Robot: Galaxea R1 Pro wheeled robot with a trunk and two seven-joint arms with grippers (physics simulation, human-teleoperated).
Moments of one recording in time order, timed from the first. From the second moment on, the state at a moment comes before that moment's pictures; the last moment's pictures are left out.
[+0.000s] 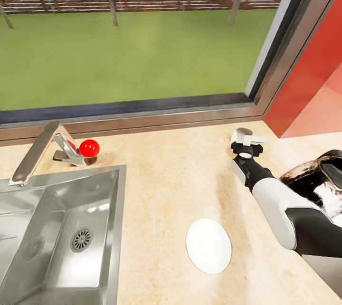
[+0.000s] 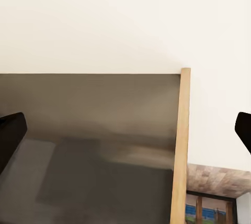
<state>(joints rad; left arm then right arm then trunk) 0.20 0.15 0.00 0.05 0.03 -0.09 0.07 -1.20 -0.04 0.03 -0.32 0.00 -0.01 -0.46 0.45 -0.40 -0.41</state>
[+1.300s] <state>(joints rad) 0.20 0.15 0.00 0.05 0.03 -0.09 0.07 -1.20 -0.08 -0.11 -0.32 0.00 -0.05 -0.47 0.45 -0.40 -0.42</state>
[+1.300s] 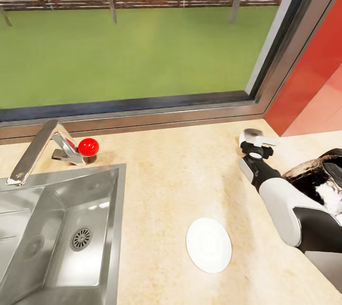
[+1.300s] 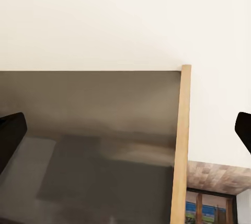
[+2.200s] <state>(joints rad) 0.20 0.15 0.00 0.05 0.03 -0.09 0.07 -1.20 -0.08 -0.12 -0.32 0.00 -0.05 -0.47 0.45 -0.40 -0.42</state>
